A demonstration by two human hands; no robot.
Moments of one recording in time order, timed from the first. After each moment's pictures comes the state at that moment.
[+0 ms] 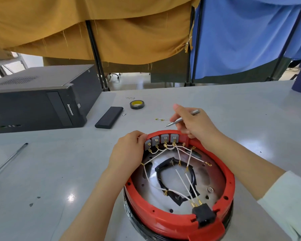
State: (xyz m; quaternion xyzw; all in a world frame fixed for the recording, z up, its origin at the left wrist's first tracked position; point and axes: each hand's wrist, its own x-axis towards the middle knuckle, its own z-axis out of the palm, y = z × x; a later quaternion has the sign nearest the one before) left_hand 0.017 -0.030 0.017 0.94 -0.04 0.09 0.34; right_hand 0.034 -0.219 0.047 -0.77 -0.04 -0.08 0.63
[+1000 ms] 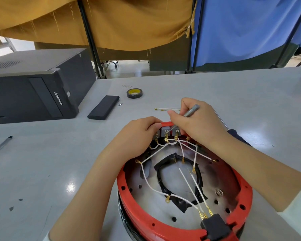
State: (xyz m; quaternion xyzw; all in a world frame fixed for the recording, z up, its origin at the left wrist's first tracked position) left_hand 0.045 -0.043 0.025 0.93 -0.19 0.00 0.32; right_hand 0.034 -0.214 0.027 -0.87 -0.08 -0.21 0.45
